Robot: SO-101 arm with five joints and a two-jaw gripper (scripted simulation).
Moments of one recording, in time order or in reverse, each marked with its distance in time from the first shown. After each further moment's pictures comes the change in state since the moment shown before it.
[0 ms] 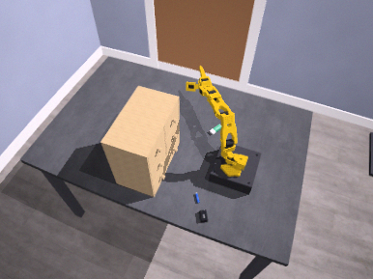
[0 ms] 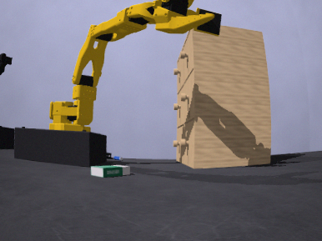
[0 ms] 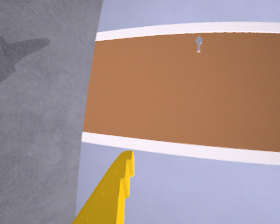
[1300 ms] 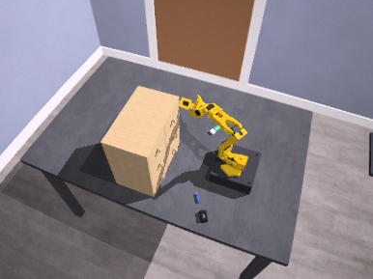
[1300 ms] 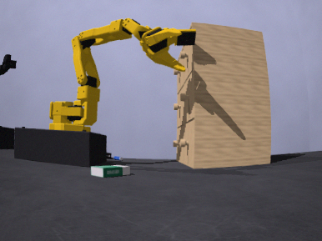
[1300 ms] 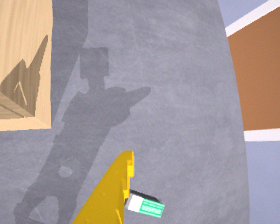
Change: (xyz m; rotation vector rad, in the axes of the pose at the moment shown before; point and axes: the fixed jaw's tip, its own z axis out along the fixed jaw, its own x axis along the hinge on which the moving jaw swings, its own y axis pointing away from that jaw) arm -0.092 0.078 -0.131 -0.540 -0.069 0.641
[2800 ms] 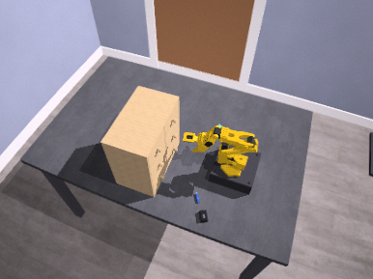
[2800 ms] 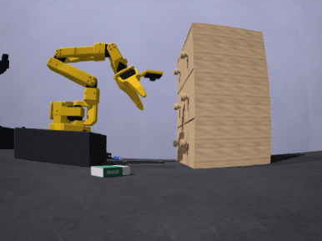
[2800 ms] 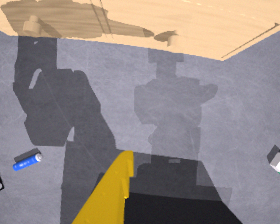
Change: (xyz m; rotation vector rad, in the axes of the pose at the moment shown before) arm 0.052 0.158 -0.070 -0.482 0.113 0.059
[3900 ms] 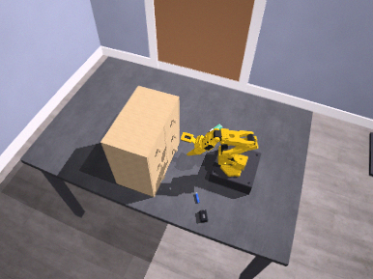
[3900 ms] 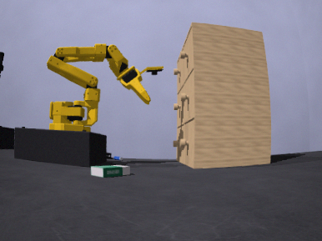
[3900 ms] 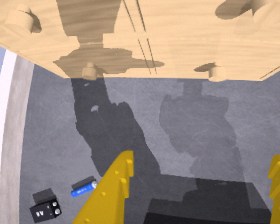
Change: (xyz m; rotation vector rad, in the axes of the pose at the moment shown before) arm -0.027 0.032 -0.007 -0.130 -0.157 0.171
